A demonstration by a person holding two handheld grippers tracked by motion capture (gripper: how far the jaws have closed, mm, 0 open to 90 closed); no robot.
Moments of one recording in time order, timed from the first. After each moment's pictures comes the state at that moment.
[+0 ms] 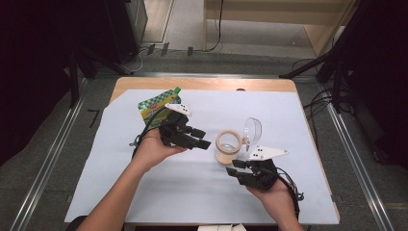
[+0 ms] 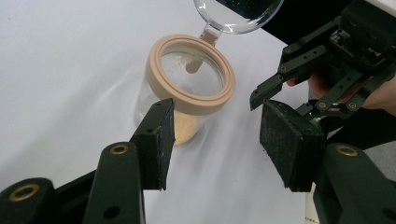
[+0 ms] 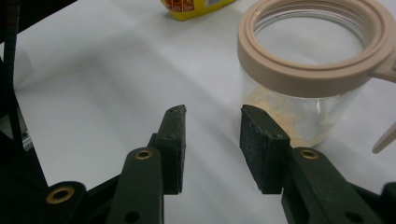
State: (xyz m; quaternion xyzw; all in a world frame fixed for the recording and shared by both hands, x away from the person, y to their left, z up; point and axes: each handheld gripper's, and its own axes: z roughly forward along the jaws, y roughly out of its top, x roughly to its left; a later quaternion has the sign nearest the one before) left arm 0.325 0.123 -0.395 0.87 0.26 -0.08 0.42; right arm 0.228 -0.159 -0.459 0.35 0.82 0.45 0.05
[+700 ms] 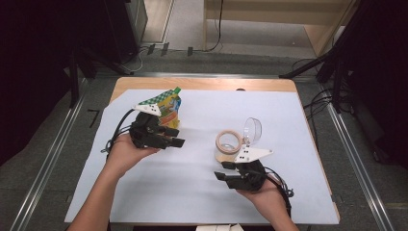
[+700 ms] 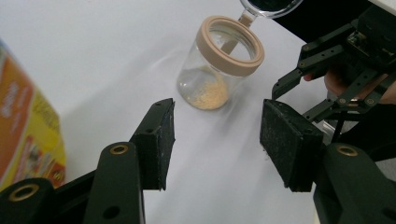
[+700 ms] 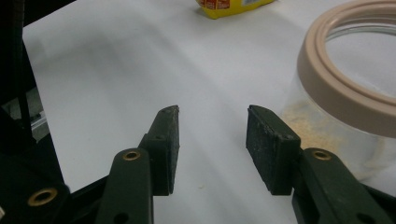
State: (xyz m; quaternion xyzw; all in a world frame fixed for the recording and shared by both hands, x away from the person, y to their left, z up) left arm 0.310 0.193 -0.388 0.85 0.31 -0.04 0.43; right arm 0.228 -0.131 -0.459 0.30 0.84 0.45 0.04
